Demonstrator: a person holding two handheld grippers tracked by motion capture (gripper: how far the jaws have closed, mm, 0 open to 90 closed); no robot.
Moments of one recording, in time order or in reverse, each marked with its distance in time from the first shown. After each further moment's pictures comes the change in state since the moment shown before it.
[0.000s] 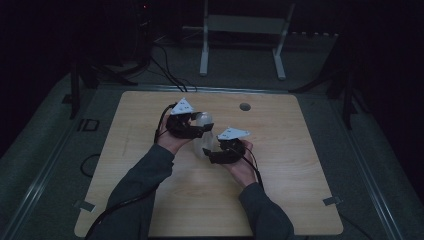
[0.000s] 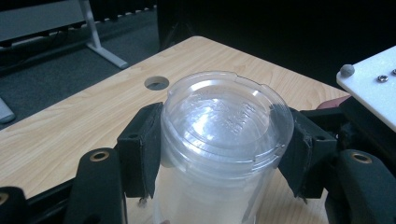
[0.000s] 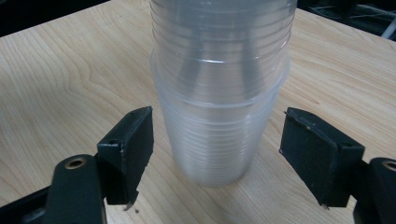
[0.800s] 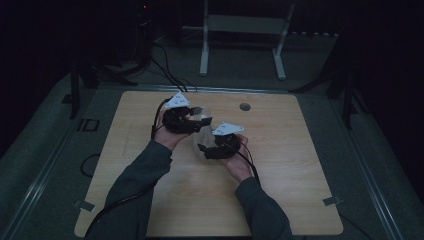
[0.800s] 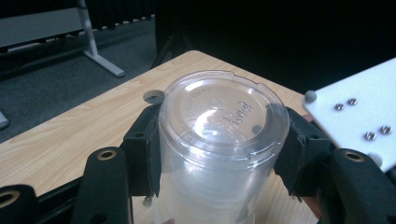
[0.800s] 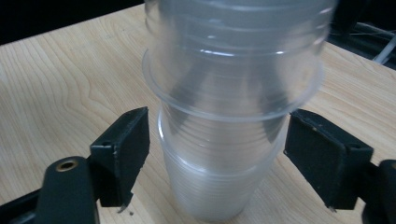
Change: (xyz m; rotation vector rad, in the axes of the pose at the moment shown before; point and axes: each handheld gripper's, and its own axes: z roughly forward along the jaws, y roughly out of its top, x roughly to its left) left arm 0.002 0.017 -0.014 -0.035 -0.021 -0.023; right arm 0.002 0.017 0.012 -0.019 -0.001 -0.059
